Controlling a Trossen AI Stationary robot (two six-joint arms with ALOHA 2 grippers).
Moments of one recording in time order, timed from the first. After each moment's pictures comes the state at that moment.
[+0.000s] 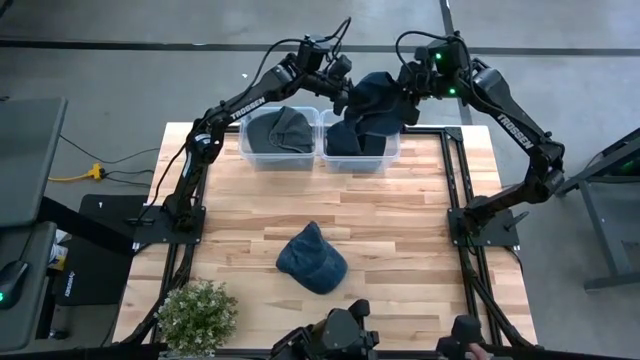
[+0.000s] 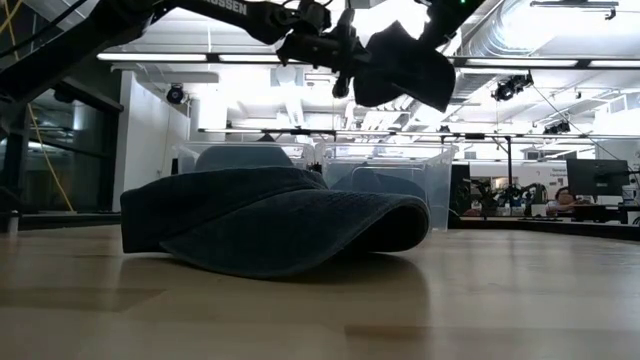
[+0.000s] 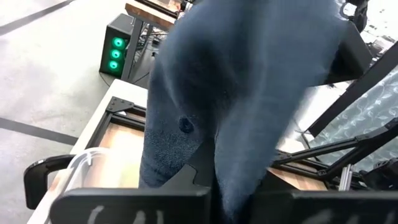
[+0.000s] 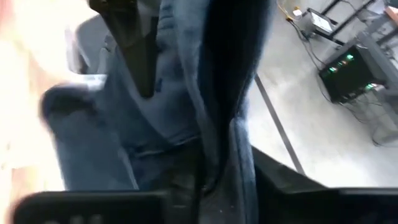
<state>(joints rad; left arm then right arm) 0.63 2.18 2.30 -0.41 0.75 -0.16 -0.84 1.42 1.67 -0.85 -0.19 -0.58</state>
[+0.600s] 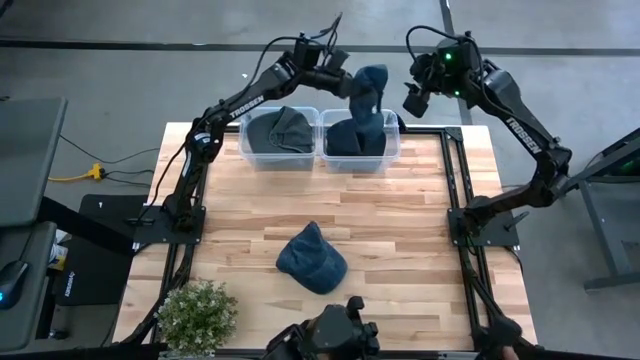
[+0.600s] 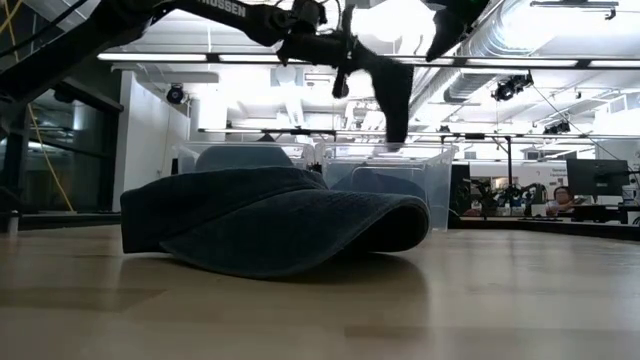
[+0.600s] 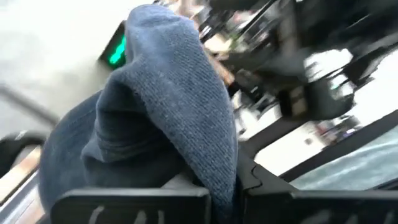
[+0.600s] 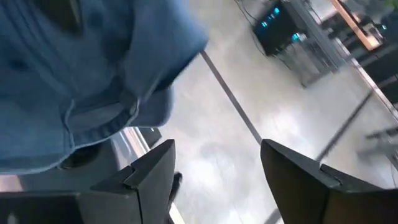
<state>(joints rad) 0.64 2.18 2.30 -0.31 0.71 -0.55 -0.85 1.37 1.67 -0.87 0.13 -0.49</state>
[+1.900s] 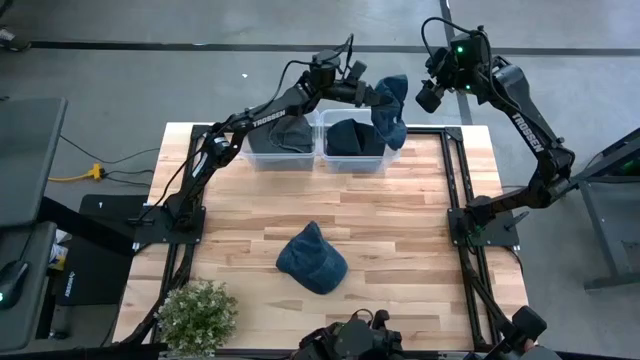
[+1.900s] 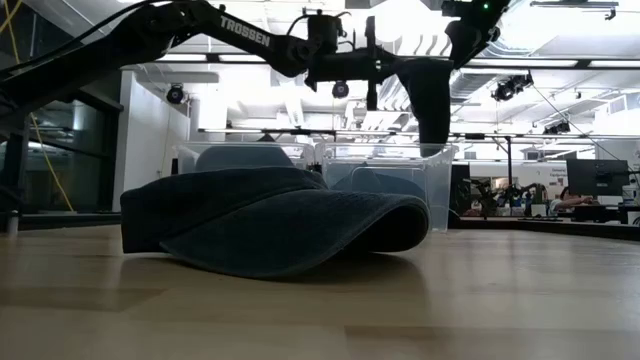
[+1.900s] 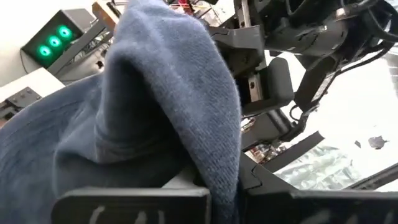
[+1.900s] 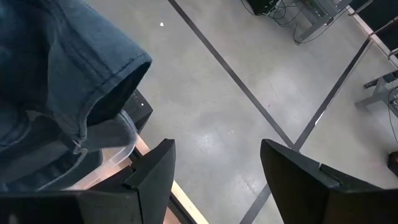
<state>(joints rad) 0.58 2.35 2.30 0.13 0.77 -0.92 -0.99 1.36 1.67 -0.96 0.13 -0.44</state>
